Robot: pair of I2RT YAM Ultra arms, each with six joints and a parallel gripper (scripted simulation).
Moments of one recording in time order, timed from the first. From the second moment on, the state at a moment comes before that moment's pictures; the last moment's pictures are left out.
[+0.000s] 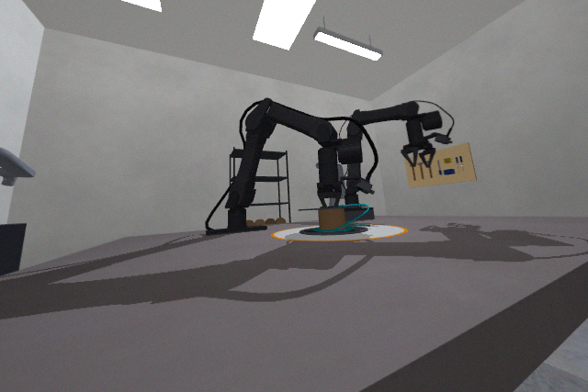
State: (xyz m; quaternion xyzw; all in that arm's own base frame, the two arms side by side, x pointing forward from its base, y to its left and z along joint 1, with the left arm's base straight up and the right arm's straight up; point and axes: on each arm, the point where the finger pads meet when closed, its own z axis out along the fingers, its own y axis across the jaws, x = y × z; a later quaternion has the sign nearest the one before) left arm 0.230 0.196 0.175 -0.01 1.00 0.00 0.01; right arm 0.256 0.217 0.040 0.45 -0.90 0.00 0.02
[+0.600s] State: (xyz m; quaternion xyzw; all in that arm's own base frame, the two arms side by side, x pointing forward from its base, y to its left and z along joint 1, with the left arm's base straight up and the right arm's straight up) left arm 0.230 0.196 0.175 -0.01 1.00 0.00 0.01; right arm 0.261 0.221 0.115 0.44 -0.90 0.00 0.02
